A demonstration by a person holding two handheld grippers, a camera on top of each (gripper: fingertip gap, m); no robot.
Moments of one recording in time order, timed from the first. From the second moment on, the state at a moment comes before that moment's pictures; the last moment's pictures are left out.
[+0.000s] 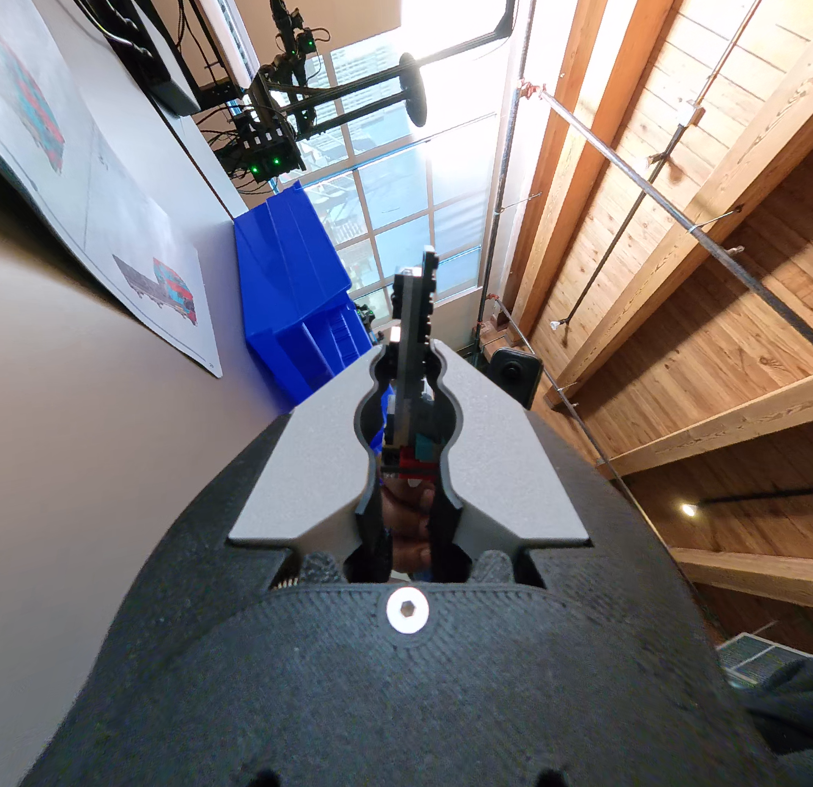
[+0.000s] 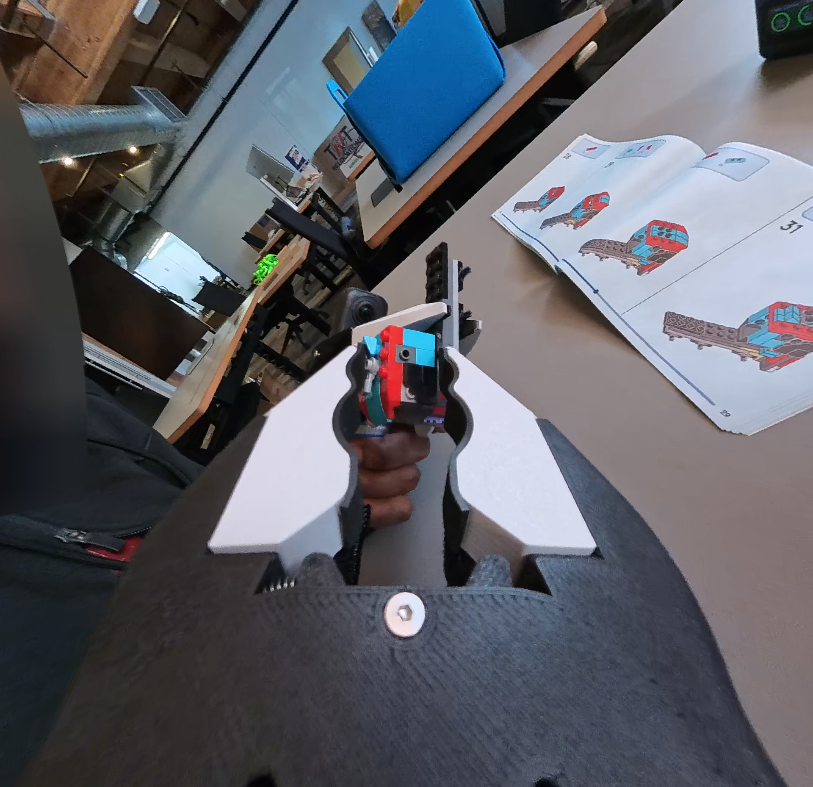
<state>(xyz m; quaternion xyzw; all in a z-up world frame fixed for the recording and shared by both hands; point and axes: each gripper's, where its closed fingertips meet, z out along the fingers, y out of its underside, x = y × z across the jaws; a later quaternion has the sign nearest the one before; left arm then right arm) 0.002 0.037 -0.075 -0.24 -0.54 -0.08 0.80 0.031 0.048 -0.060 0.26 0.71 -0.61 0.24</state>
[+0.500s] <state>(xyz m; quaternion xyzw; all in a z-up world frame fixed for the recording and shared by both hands) 0.002 0.029 -0.068 -0.21 -0.53 -0.09 0.82 0.032 0.040 -0.055 0.28 0.68 -0.63 0.25</state>
